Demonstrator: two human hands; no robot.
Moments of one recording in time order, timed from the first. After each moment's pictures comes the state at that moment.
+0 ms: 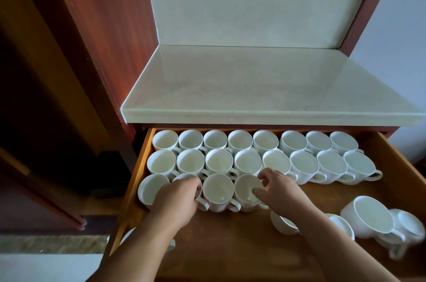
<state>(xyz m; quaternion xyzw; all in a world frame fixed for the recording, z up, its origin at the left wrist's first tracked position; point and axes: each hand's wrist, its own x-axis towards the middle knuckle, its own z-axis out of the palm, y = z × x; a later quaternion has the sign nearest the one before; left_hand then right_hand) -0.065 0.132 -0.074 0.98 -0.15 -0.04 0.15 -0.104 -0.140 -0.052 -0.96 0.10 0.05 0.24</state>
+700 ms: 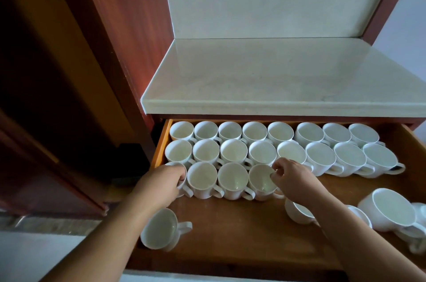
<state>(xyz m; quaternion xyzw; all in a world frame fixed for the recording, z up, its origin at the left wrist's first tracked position) -0.064 0.197 -0.030 0.98 -0.14 -0.10 0.06 -0.100 -0.142 -0.055 -0.96 0.10 0.05 0.24</state>
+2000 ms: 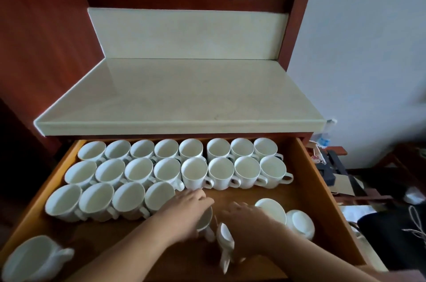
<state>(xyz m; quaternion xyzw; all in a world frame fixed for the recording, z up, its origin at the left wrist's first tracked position) -0.126 -0.101 -0.030 0.91 -0.38 -0.15 0.00 -0.187 -0.292 -0.024 -0.96 -0.17 0.22 0.00</state>
